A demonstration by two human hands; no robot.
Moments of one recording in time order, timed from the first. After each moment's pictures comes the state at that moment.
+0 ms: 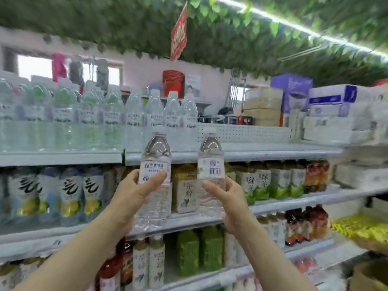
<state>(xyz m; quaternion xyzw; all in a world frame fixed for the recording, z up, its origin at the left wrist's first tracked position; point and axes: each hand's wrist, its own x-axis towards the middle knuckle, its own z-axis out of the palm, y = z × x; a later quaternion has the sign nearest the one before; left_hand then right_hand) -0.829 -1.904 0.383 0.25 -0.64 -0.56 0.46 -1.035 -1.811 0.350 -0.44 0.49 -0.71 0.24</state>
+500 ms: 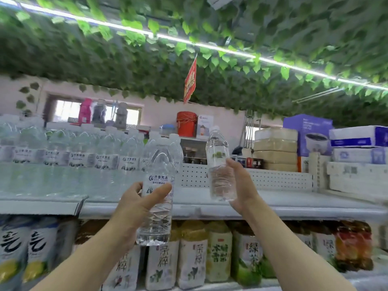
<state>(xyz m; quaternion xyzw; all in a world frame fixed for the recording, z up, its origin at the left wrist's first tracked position) -0.981 -1.916 0.459 0.21 -0.59 -0.55 0.55 -1.226 -1.892 0.493 -0.49 0.41 -0.71 0.29</state>
